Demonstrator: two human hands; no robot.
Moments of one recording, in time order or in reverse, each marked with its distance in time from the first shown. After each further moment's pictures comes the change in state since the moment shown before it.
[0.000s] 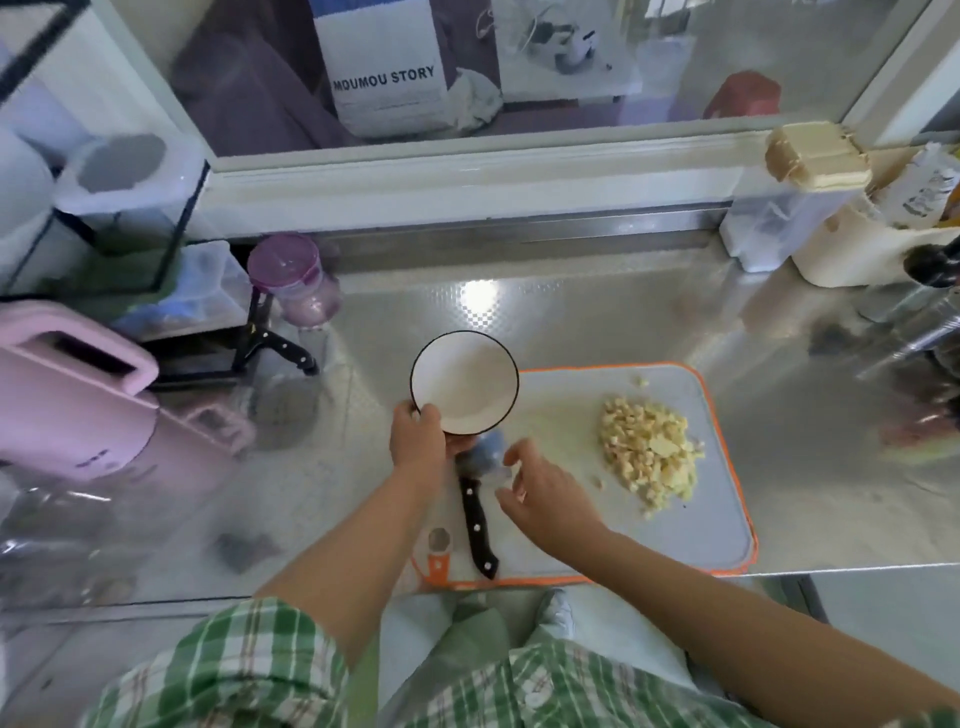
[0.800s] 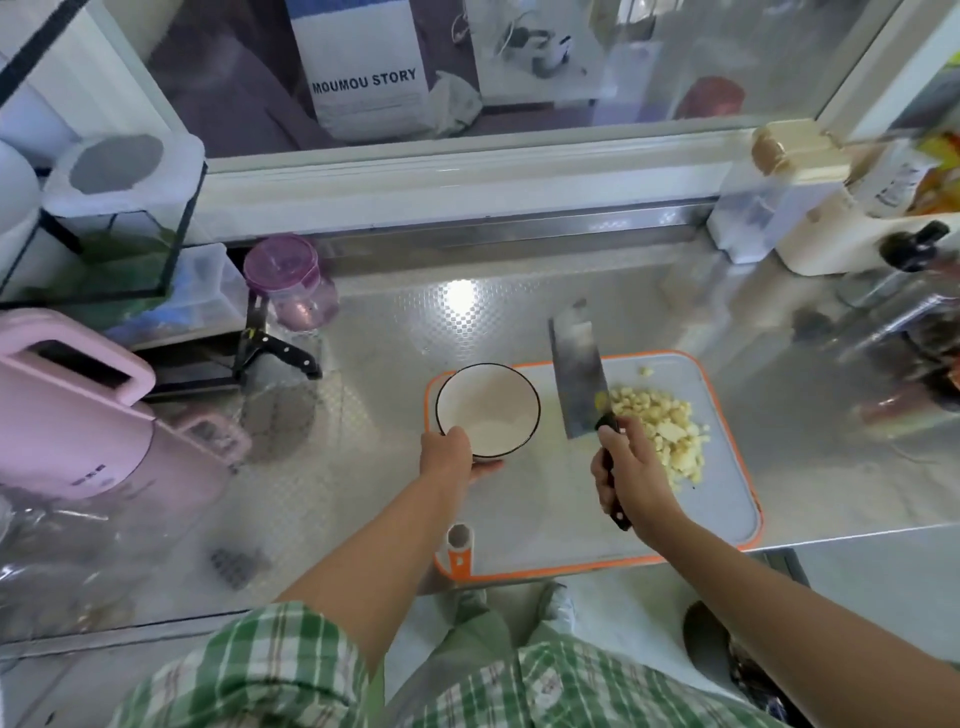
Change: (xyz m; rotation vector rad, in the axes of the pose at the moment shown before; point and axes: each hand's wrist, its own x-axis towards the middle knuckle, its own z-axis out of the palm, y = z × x) left_hand 0.004 -0.018 -0.006 0.111 -0.127 -0.268; right_hand -0.018 0.020 -0.034 0.869 0.322 0.397
